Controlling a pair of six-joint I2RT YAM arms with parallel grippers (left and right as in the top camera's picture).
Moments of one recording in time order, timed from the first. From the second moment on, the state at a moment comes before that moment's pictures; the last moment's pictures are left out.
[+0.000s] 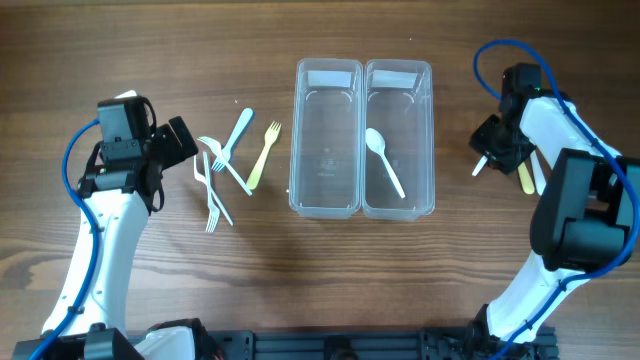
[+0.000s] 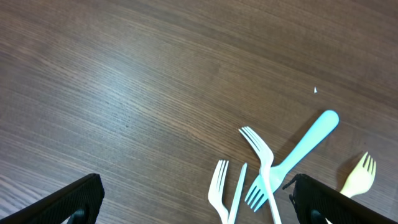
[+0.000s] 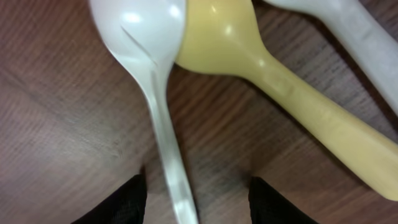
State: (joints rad) left arm 0.12 1.36 0.93 -0.49 -0.13 -0.29; right arm -0.16 2.01 1.32 -0.79 0.10 0.63
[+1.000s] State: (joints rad) left arm 0.12 1.36 0.93 -0.49 -0.13 -0.29; right arm 0.03 1.58 1.31 -0.77 -0.14 0.40
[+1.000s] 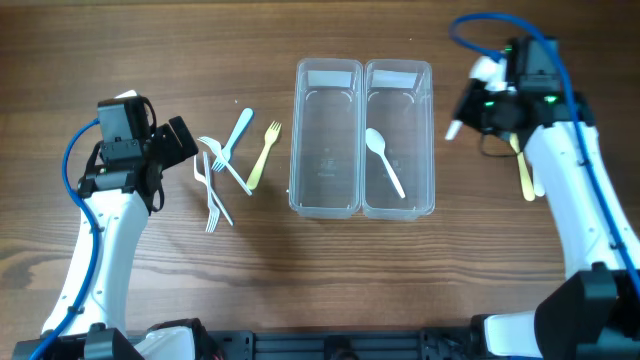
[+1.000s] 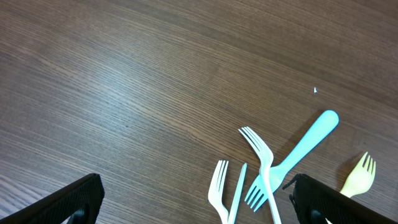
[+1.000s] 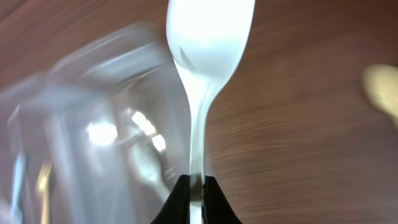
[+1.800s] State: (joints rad) left arm 0.12 1.36 0.93 -0.49 -0.13 -0.29; right arm 0.01 1.55 1.33 -0.76 0.13 0.14
